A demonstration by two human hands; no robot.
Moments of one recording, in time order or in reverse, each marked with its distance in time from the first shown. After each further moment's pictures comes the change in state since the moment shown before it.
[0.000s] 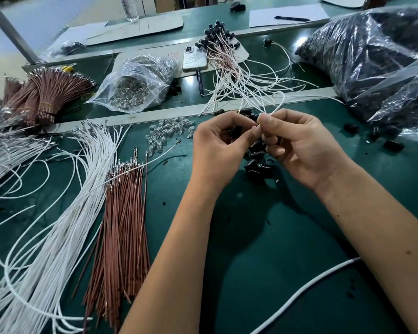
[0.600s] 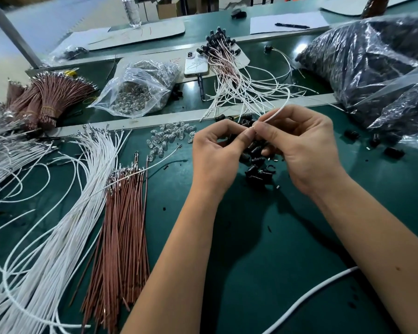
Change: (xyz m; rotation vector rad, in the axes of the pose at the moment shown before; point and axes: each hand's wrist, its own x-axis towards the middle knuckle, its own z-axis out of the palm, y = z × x) left_hand 0.004 -0.015 0.001 -0.052 0.085 -0.042; right_hand -0.003 0.006 0.006 -0.236 0.038 -0.359
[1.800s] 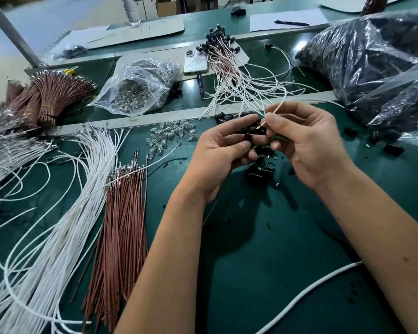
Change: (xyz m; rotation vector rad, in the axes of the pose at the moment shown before) left_hand -0.002 0.012 -0.012 -0.265 -0.306 -0.311; right_hand 0.007 0.000 -0.013 0.093 0.023 0.123
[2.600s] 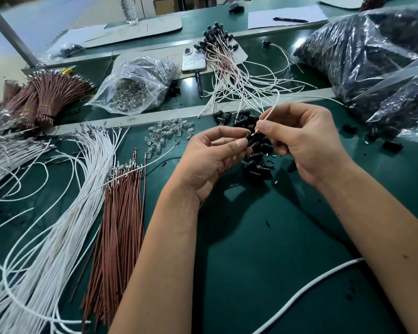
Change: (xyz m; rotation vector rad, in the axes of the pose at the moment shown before) left_hand -0.004 0.005 -0.008 -0.167 0.075 -0.127; right_hand 0.004 0.005 -0.007 -0.217 -0.005 -0.033
